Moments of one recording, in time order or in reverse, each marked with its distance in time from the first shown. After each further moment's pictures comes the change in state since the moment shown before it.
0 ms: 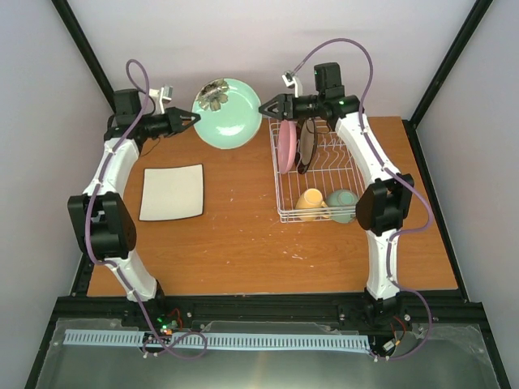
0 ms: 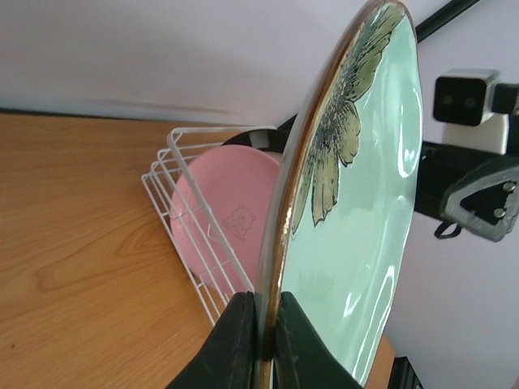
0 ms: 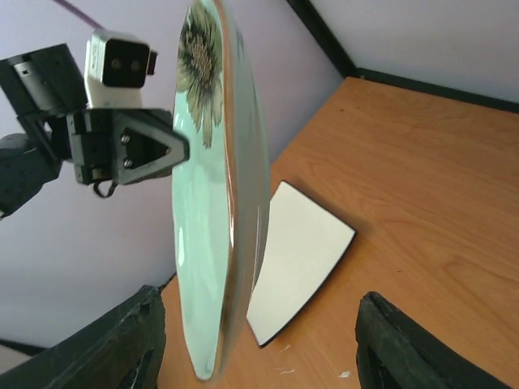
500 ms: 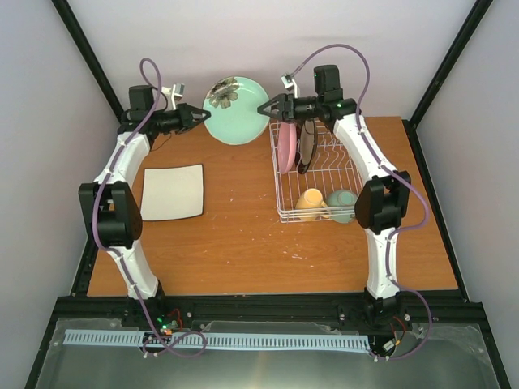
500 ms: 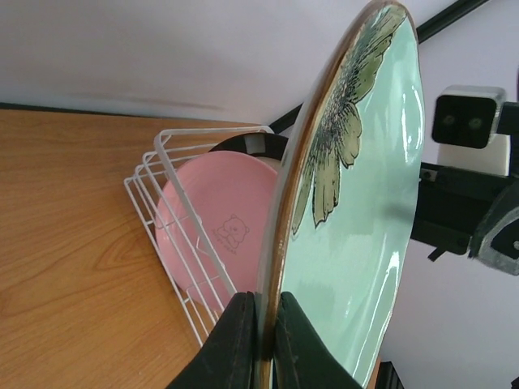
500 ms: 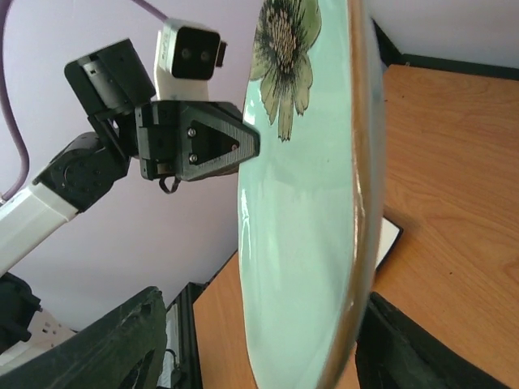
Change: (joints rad) left arm -0.072 0.108 0.088 0.058 -0.009 -0.090; right arm -0.005 0.016 -0.043 0.108 -0.148 0.121
